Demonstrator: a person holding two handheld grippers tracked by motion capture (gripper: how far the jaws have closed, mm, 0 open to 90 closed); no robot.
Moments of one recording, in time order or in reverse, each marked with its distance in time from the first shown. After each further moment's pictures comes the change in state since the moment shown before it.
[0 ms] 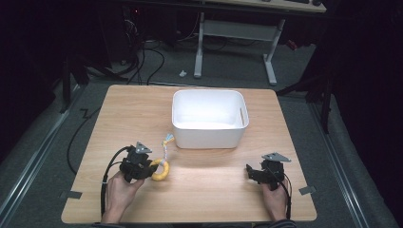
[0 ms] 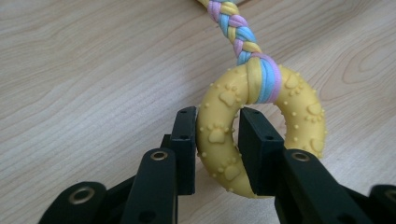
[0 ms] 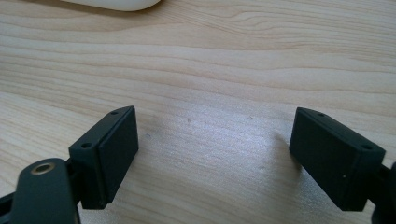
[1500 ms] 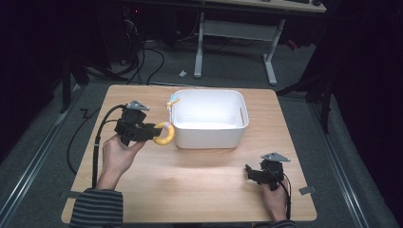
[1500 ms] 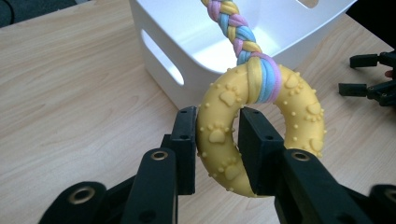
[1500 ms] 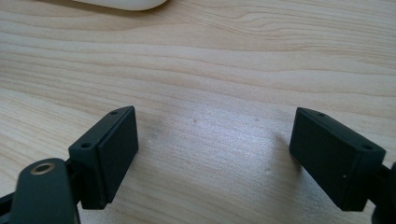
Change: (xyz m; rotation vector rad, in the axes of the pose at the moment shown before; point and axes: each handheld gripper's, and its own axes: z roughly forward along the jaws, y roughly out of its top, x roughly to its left) left arm 0.016 0.108 -0.065 -0.124 -0.088 0.001; right arm 0.002 0.000 0.001 -0.002 0.012 -0.011
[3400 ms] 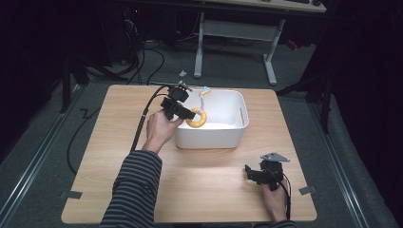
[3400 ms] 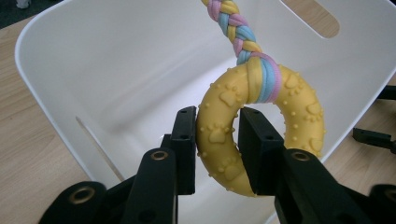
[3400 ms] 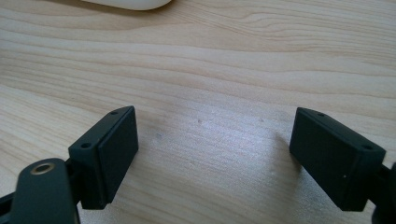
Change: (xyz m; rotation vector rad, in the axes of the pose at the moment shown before) left arm -0.016 0.083 0.111 0.130 -0.032 0.037; right arm 0.002 0.000 0.000 0.003 0.006 -0.004
